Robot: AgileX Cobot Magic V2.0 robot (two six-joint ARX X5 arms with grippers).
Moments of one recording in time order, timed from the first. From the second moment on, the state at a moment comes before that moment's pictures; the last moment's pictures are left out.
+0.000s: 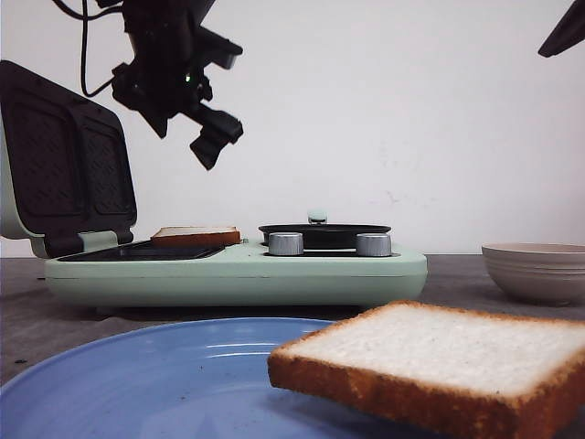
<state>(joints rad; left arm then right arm) -0.48 1.79 1.48 -0.21 -0.52 0.36 0.16 0.63 0.61 -0.71 -0.73 0.32</state>
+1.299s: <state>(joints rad) -0.52 0.99 1.50 -0.80 -0.02 0.06 0.25 1.27 0.61 -0.68 -0.92 0.01</state>
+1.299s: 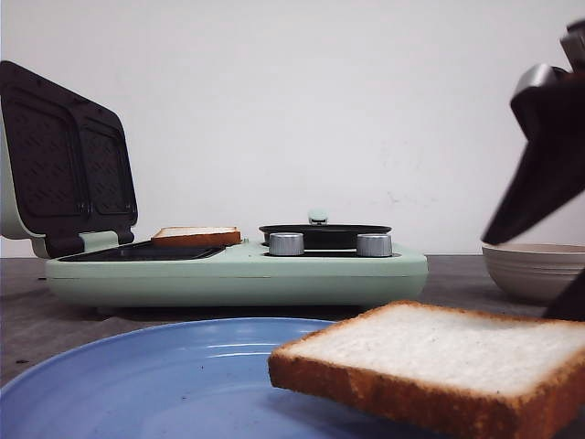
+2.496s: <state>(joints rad) -0.52 0.97 1.50 -0.83 -0.02 0.06 0.29 1.25 0.75 -0.58 -1.05 0.03</state>
